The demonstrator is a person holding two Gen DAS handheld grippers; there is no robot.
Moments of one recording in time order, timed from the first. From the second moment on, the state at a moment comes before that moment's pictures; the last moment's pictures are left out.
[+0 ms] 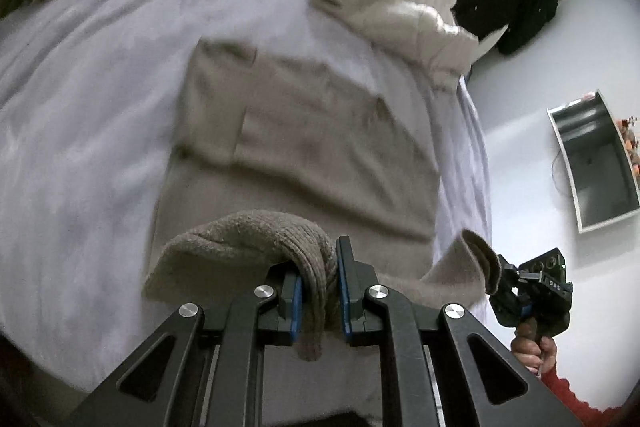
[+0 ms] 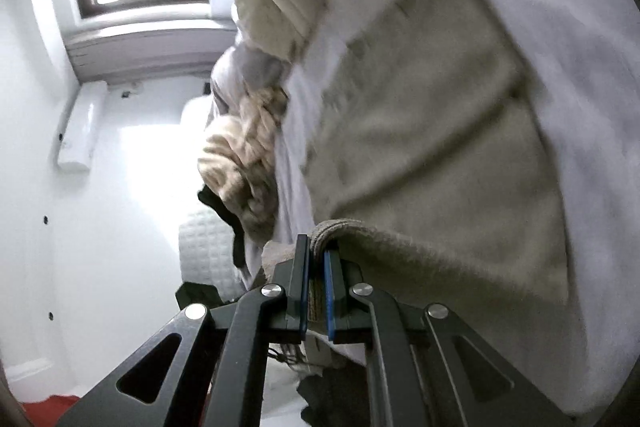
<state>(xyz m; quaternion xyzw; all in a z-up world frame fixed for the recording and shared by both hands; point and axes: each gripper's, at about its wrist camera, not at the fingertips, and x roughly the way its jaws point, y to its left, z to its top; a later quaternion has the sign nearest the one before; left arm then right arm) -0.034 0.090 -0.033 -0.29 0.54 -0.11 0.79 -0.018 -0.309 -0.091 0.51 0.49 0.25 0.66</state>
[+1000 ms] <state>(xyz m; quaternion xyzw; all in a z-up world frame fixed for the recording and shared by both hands) 0.160 0.070 -0.121 -0.22 0.56 0.00 0.80 0.194 -0.348 -0.191 0.54 0.54 0.16 0.63</state>
